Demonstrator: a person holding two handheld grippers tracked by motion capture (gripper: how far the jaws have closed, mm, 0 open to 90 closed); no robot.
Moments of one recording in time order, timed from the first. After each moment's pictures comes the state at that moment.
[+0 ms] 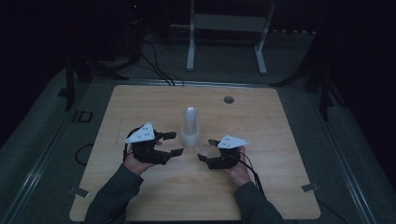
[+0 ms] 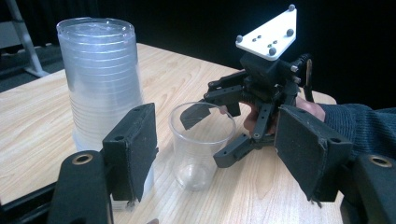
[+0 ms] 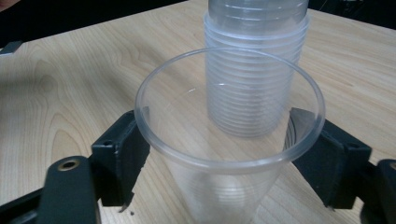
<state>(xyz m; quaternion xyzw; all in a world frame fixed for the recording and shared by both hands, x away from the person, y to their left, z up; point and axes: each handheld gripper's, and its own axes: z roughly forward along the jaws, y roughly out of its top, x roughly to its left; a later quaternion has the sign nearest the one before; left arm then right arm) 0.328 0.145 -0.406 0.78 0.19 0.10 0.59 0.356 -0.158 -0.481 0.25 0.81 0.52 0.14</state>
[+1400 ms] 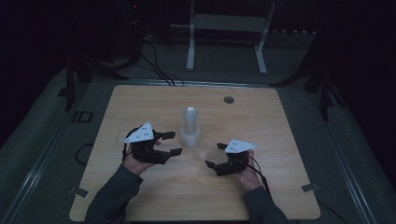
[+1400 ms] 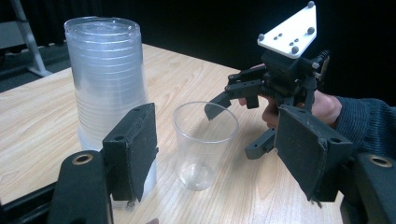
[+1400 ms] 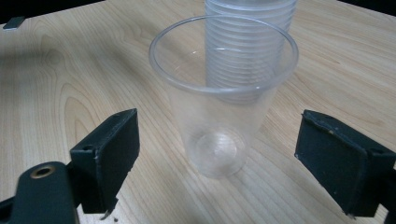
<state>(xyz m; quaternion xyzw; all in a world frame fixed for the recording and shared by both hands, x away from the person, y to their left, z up) 0.328 0.148 -0.407 0.78 0.20 0.10 0.59 0.339 -0.182 -0.476 0.25 0.82 0.49 0.14</state>
